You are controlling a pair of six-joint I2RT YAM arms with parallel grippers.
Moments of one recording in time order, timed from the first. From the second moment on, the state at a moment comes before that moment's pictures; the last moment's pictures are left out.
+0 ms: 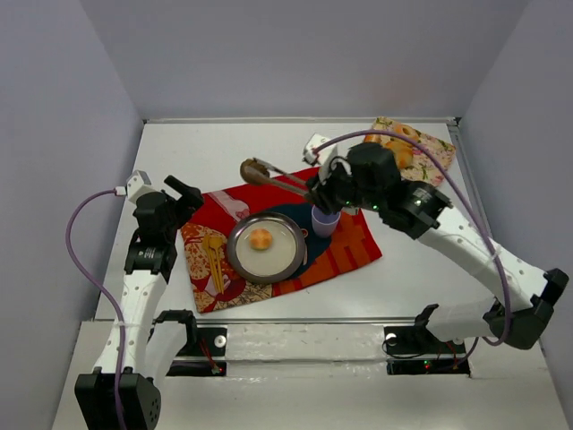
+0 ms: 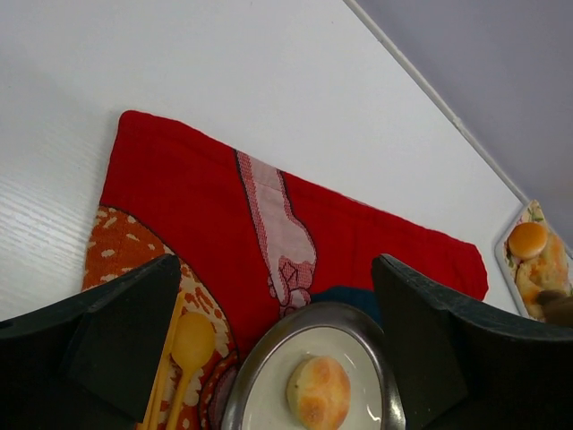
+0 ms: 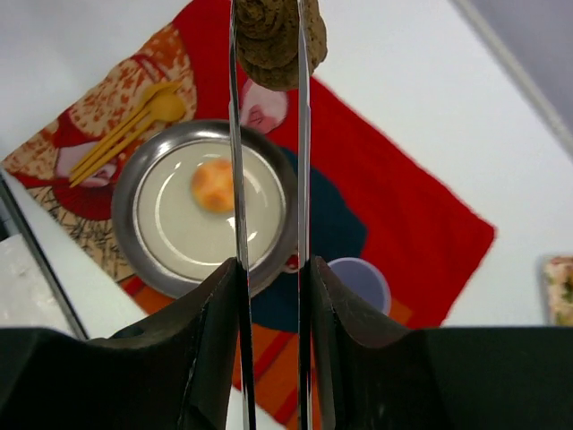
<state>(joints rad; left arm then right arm) -0.01 0.81 0.63 -0.21 -0.14 -0.72 0.80 1.28 1.48 -0.59 -0.11 -0.20</state>
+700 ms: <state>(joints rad) -0.01 0.79 0.63 -0.20 -0.12 -0.72 1.10 1.36 1.20 -0.71 0.37 0.25</state>
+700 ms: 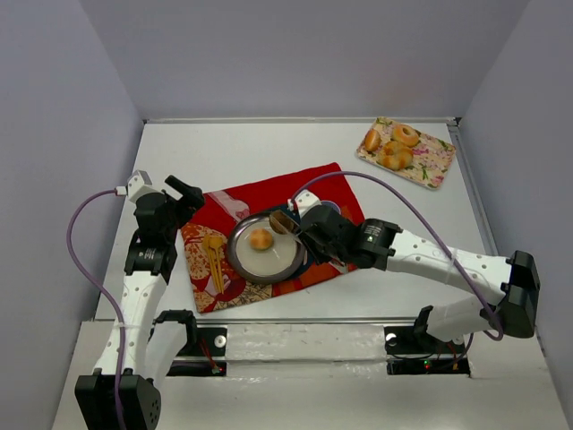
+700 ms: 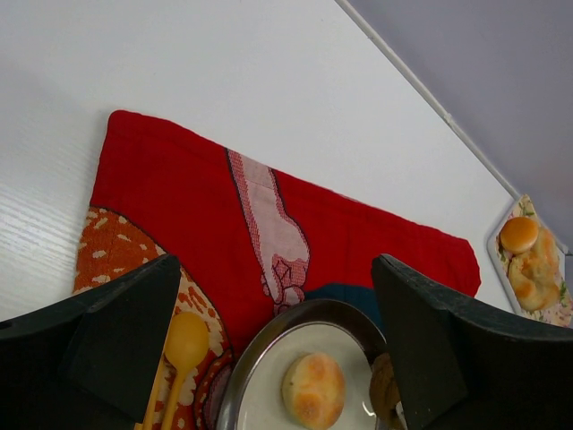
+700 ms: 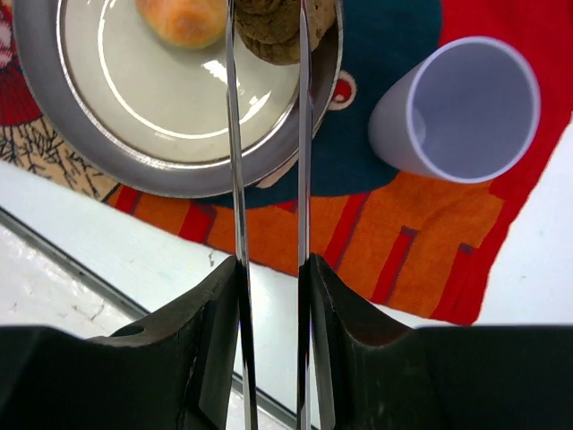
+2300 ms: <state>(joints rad) -0.01 0.76 0.63 -0.20 -0.12 -0.72 0.88 1.20 1.30 -0.56 0.50 0.33</state>
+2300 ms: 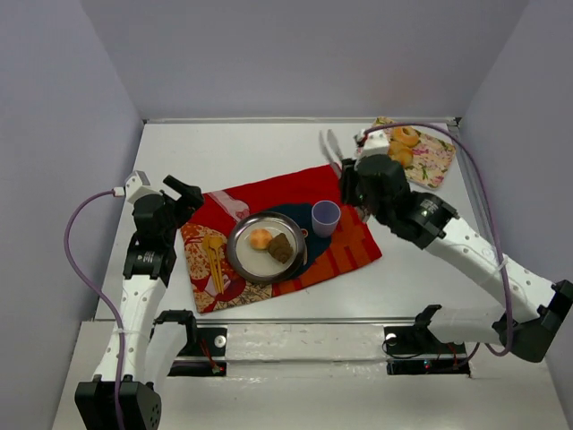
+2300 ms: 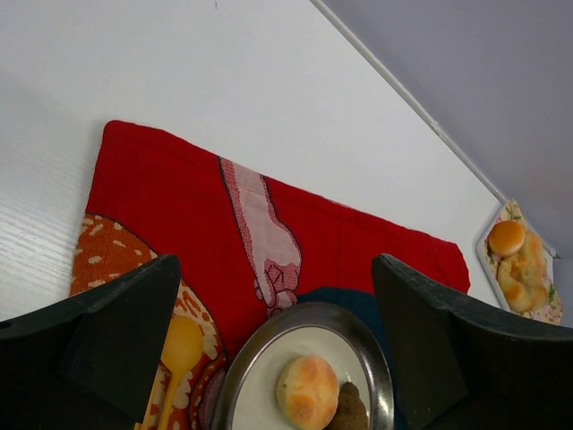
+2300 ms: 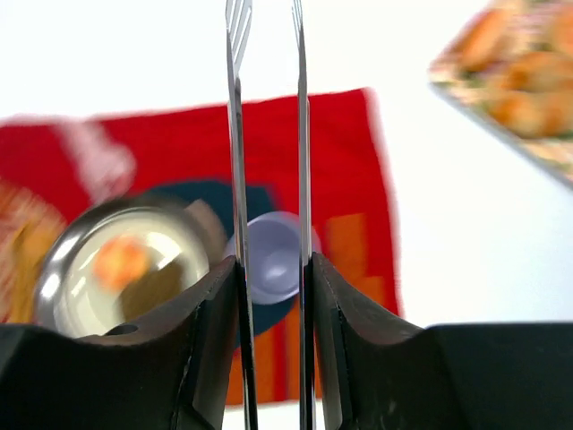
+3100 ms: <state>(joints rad) -0.01 0.75 0.63 -0.20 -0.12 -0.72 0.13 1.55 1.04 -0.41 0.05 0.14</state>
